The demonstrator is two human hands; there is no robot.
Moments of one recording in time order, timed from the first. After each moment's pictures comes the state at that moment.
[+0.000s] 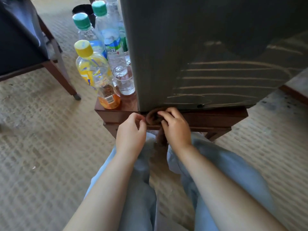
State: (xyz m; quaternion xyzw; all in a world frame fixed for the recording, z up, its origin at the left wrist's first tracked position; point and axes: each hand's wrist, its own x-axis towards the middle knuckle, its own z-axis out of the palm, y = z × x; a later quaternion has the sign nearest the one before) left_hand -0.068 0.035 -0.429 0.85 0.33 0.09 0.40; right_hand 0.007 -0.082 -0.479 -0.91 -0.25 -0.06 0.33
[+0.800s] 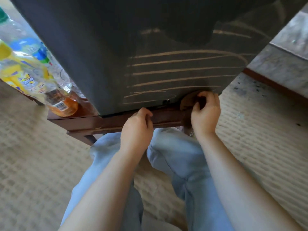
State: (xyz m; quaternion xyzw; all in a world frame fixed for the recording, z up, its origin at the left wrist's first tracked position) left_hand -0.008 -0.049 -0.436 0.92 0.19 0.03 0.34; right_hand 0.079 -0.216 -0.465 -0.89 0.03 -0.23 0.39
